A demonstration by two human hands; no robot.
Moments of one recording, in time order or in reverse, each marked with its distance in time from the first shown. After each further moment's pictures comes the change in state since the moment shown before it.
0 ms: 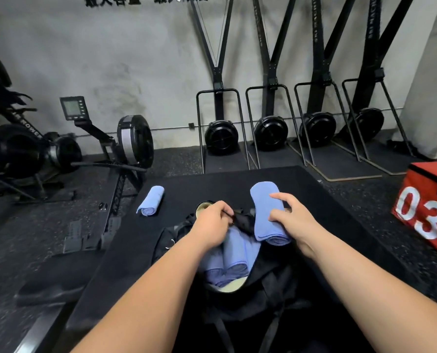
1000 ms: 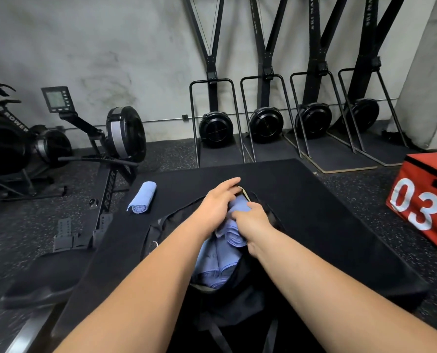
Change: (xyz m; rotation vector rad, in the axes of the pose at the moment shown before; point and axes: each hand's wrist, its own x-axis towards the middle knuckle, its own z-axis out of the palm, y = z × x) left_hand 0.029 0.033 0.005 -0.463 -0.116 0.026; right_hand 0.024 0.001 0.098 0.064 0.098 0.261
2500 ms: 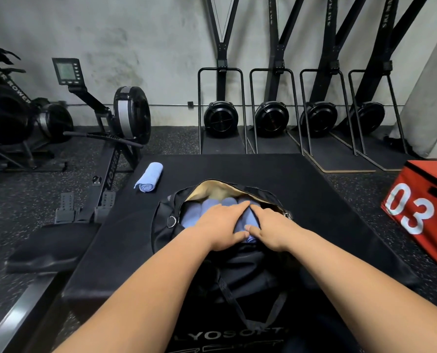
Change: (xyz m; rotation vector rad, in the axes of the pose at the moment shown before) left_hand -0.045 -0.065 -0.011 1.128 -0.202 0.271; right_hand -0.004 0.029 -0.055 -1.240 -0.278 -0.396
